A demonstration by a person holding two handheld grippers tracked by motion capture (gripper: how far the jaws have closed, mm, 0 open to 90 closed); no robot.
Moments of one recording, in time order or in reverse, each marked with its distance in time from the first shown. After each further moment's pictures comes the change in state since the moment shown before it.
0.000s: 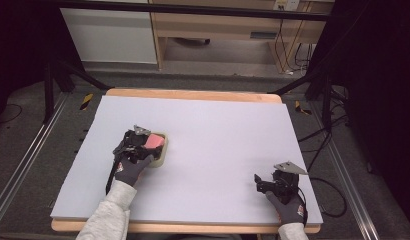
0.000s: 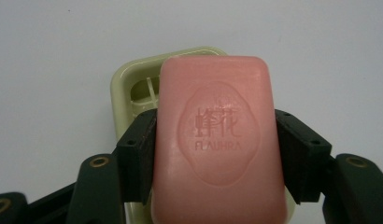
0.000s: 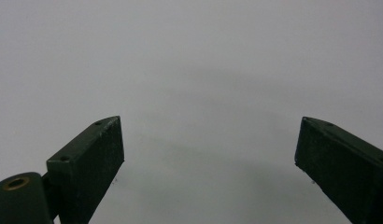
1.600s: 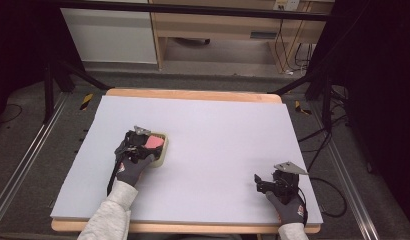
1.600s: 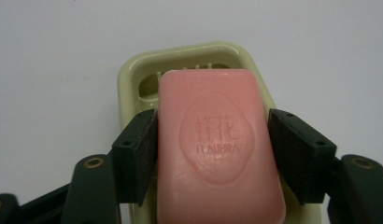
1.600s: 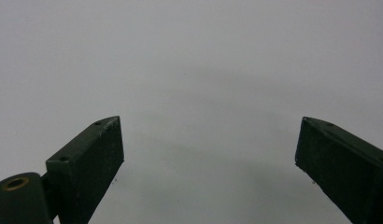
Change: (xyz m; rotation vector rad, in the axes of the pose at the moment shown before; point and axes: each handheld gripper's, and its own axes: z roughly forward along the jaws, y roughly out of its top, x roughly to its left) left arm 0.005 -0.002 0.007 -0.007 0.015 -0.025; right arm 0.000 0.000 0.000 0.000 0.000 0.000
